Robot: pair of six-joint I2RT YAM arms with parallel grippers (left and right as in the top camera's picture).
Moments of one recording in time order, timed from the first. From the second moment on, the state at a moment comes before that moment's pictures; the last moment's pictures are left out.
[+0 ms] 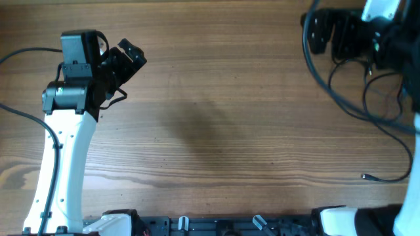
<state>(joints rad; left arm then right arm) 0.01 1.38 1.31 -0.76 0.15 -0.73 0.12 1.53 2.28 -1.35 -0.25 0.09</state>
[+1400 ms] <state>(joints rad) 0.01 1.38 1.31 -0.75 0.15 -0.73 0.01 0.32 0.27 0.05 -0.13 0.08</state>
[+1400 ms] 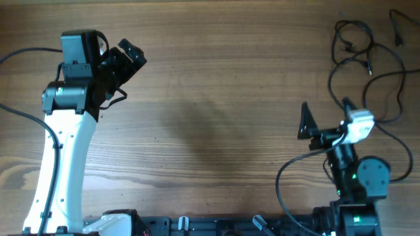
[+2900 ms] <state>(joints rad) 0.01 1.33 1.25 -0.64 0.15 -0.49 0.01 0.02 0.01 0.00 -0.10 0.08</state>
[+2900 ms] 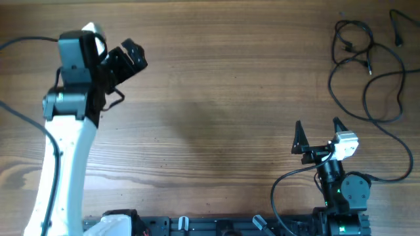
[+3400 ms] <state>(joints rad) 0.02 0.36 0.34 -0.14 0.24 -0.08 0.01 0.02 0.01 0.00 -0.10 0.08</state>
